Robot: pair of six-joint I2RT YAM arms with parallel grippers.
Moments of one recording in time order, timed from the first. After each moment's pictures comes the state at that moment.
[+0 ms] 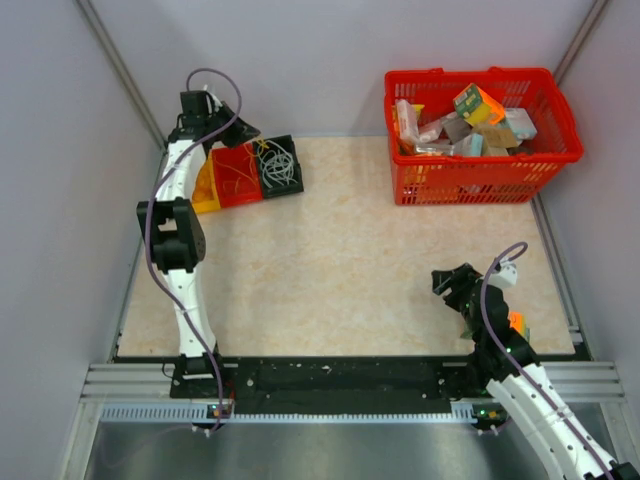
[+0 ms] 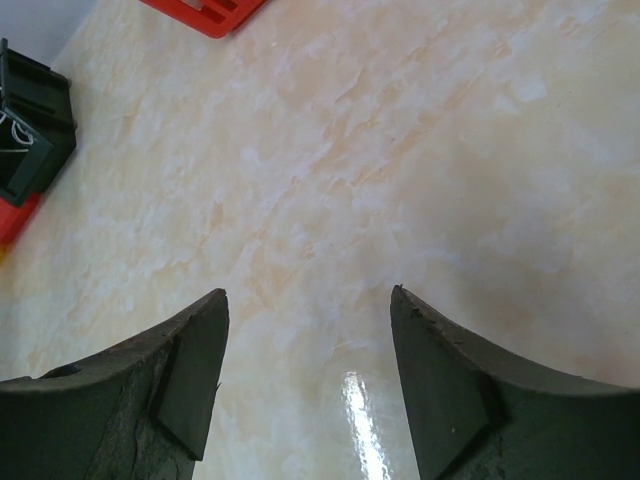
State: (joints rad) left arm 0.04 2.21 2.07 -0.39 0.50 -0.71; right arm 0.38 0.22 0.10 -0.27 0.32 0.82
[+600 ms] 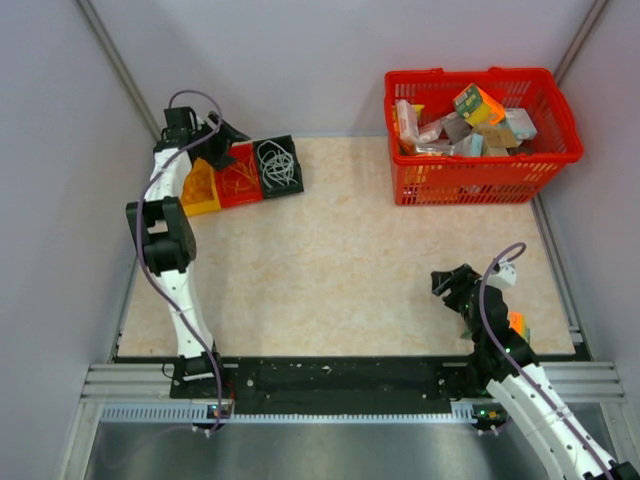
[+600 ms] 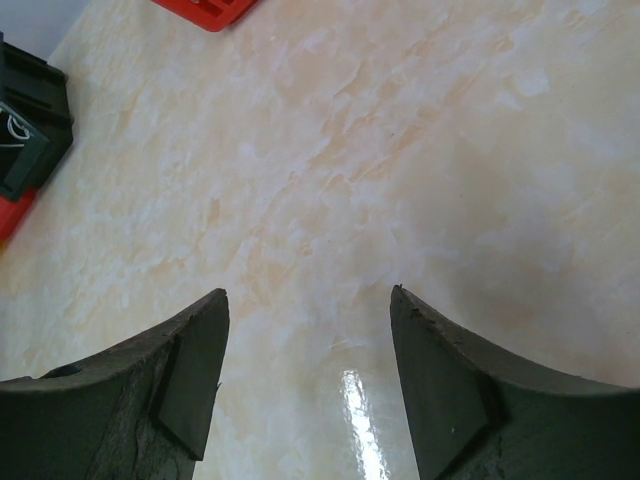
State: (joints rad) left arm 0.15 2.27 2.02 -0.41 0.55 -0.79; right arm 0.38 0.22 0.09 -0.26 0.31 0.82
